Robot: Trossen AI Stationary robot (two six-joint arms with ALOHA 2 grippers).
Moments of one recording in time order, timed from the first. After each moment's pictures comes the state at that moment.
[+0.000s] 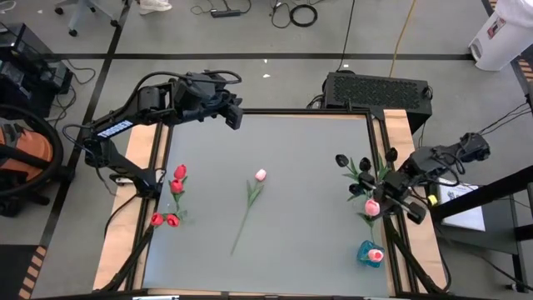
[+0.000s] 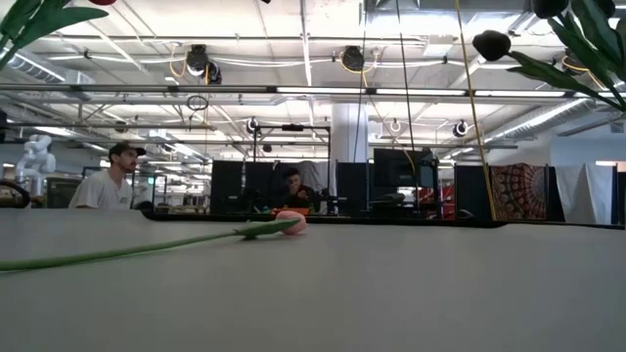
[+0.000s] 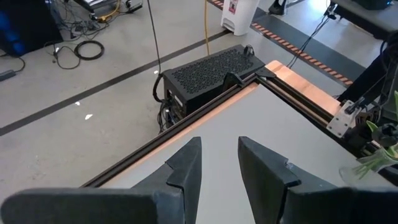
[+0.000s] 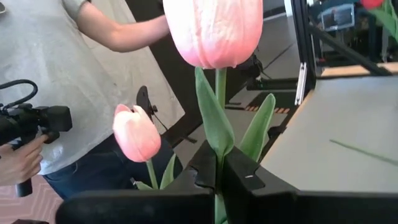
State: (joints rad) left arm 0.21 1.47 1.91 -1.00 -0.42 -0.44; right arm 0.41 0.47 0.64 -0.24 -0.40 0.36
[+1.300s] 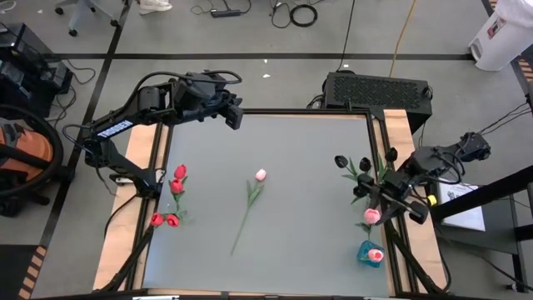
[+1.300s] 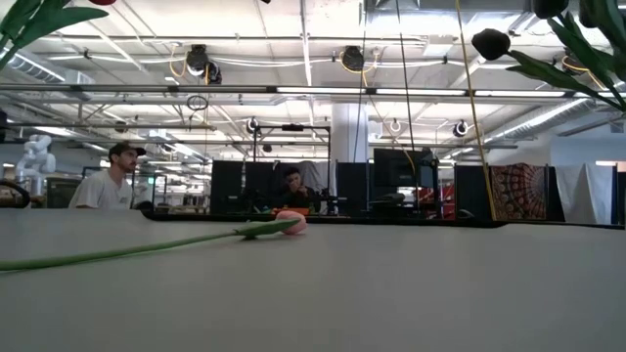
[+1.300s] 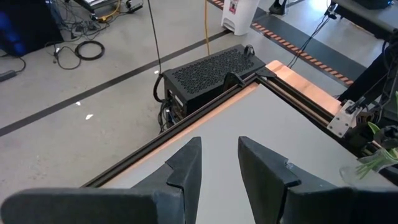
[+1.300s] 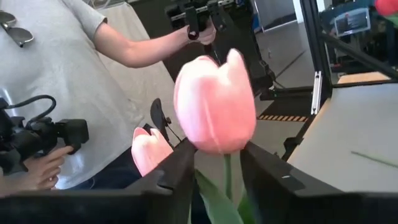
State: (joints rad) left arm 0.21 1.47 1.91 -1.00 -0.43 -0.44; right arm 0.41 0.49 0.64 -0.14 -0.43 0.44
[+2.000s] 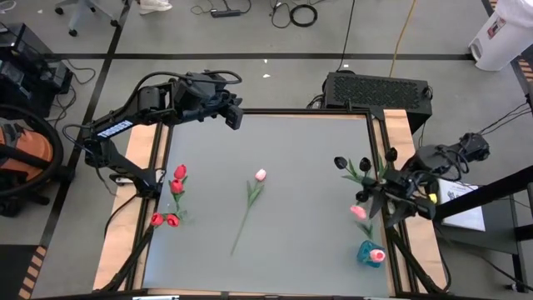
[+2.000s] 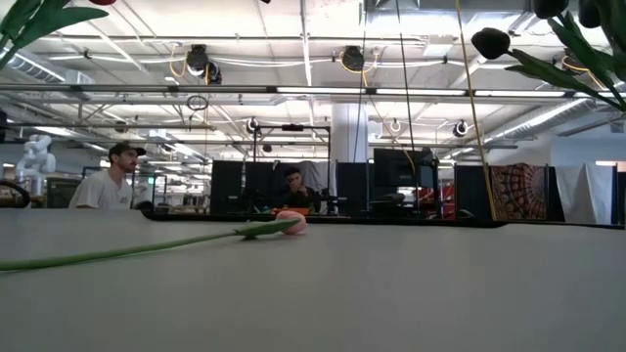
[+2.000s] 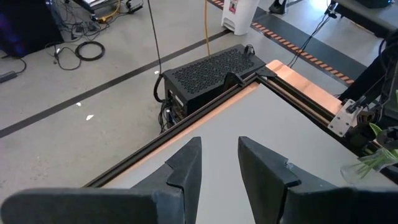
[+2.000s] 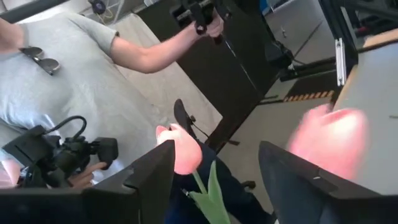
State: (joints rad) left arm 0.21 1.47 1.91 -1.00 -0.43 -0.43; right arm 0.41 0.44 0.64 -0.20 -0.48 0.65
